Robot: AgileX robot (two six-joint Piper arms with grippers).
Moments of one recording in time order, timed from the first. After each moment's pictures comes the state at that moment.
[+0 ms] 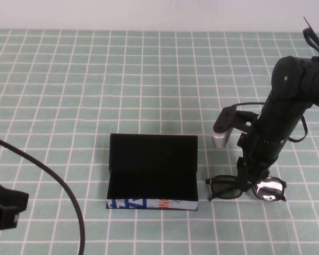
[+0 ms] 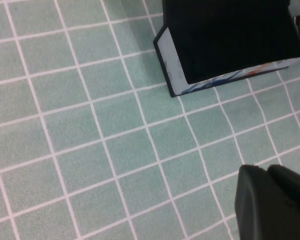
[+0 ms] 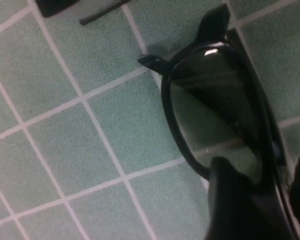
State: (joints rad) right arm 0.32 1.96 -1.40 0.30 1.16 -0.96; left arm -0.12 0.82 -0.75 -0.45 1.05 0.31
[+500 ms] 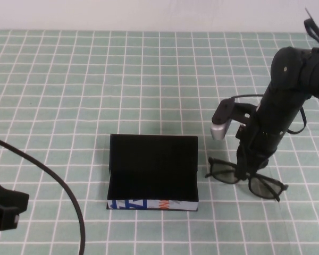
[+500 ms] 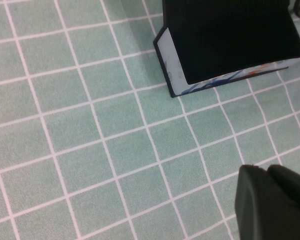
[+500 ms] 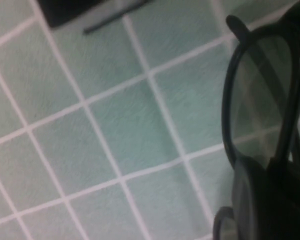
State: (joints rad) right arm 0.32 1.97 -1.46 0.30 1.20 -0.96; left arm -0.12 0.82 -0.75 -0.45 1.05 0.31
